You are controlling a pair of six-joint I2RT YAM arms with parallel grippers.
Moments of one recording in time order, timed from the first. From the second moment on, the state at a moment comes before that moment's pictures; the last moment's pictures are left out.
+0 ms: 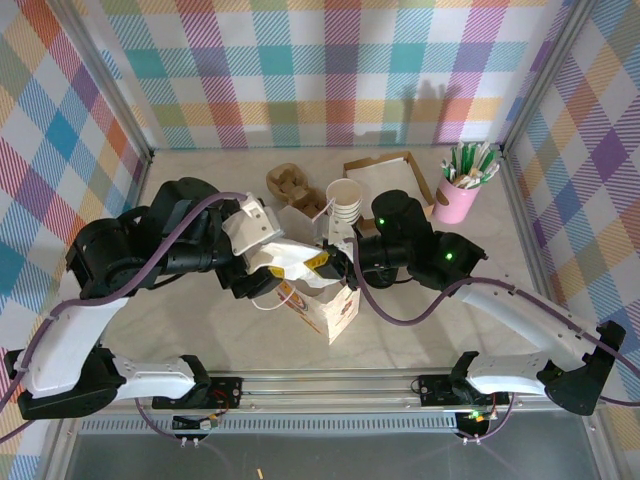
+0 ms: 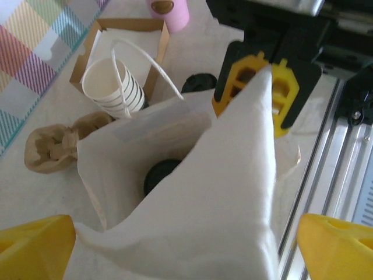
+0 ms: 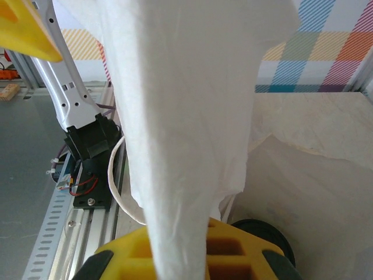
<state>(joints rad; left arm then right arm) -0.92 1.20 1.93 -1.43 -0.01 0.28 0.91 1.19 1.27 -0.52 -0.55 -0.32</state>
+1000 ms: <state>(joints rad) -0.91 1.39 2.14 -1.66 0.01 0.29 0.81 1.10 1.16 -0.53 -0.37 -0.29</state>
